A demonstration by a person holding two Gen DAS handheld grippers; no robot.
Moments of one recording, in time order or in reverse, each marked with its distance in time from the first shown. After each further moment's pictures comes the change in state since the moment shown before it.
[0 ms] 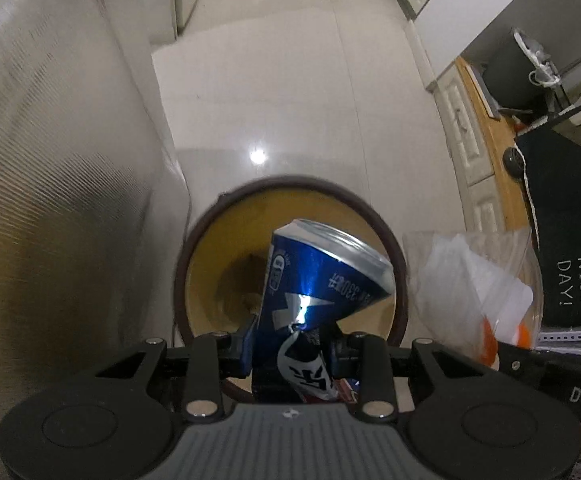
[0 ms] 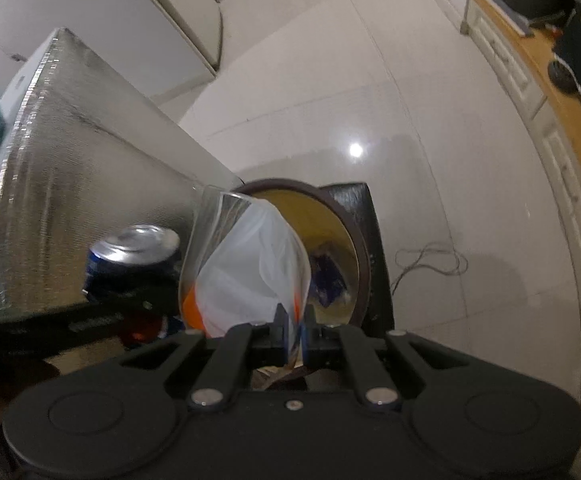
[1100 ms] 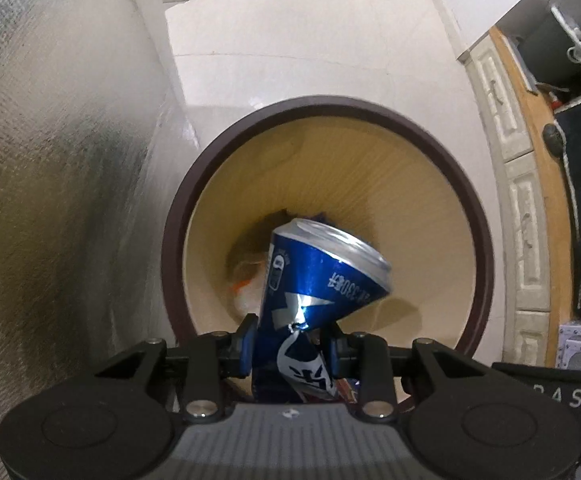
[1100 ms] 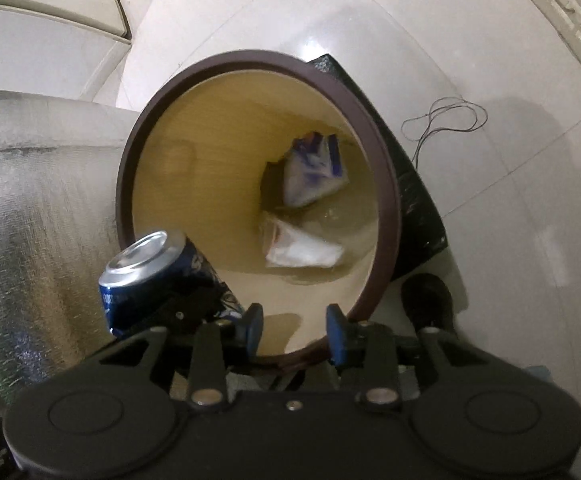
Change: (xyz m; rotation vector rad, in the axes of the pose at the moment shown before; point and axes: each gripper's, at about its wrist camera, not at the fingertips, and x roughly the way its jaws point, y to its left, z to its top) left arm 0.096 0.020 -0.011 -0.017 0.054 0.036; right arm 0.140 -0.026 -0.026 0.406 0.222 0.064
